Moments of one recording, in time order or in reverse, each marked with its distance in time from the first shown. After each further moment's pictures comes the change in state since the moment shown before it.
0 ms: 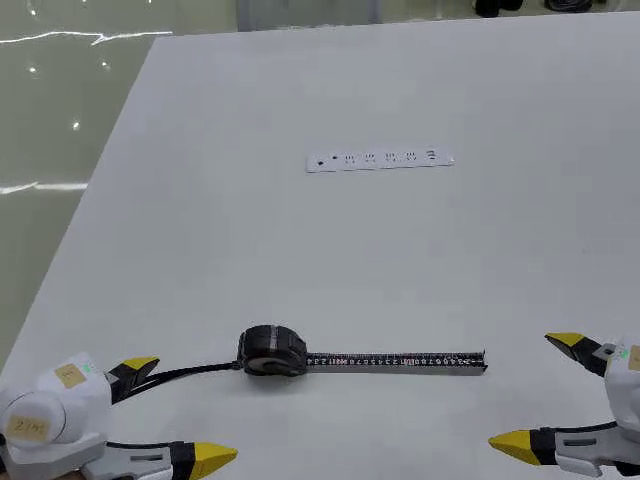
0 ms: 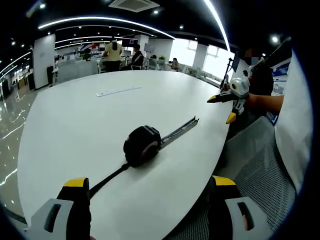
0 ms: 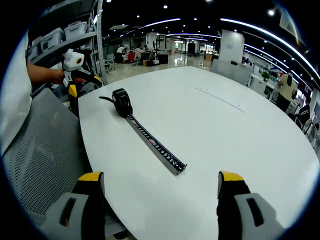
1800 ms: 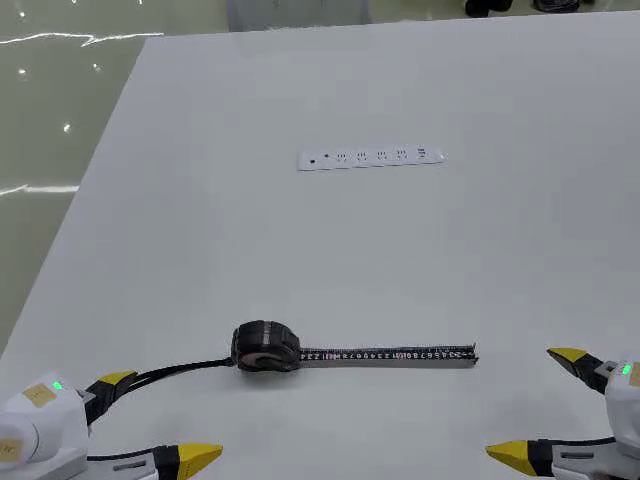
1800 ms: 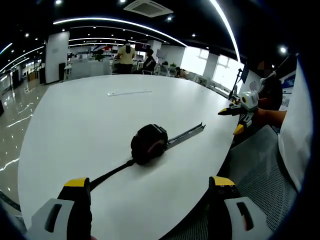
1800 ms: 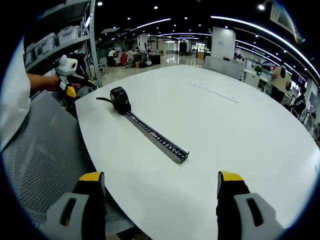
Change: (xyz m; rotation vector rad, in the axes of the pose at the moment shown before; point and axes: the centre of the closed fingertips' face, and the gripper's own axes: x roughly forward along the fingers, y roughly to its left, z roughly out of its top) left arm -0.009 0.000 -0.005 -0.089 -0.057 0.059; right arm -0.009 0.009 -0.018 0.068 -0.011 -0.034
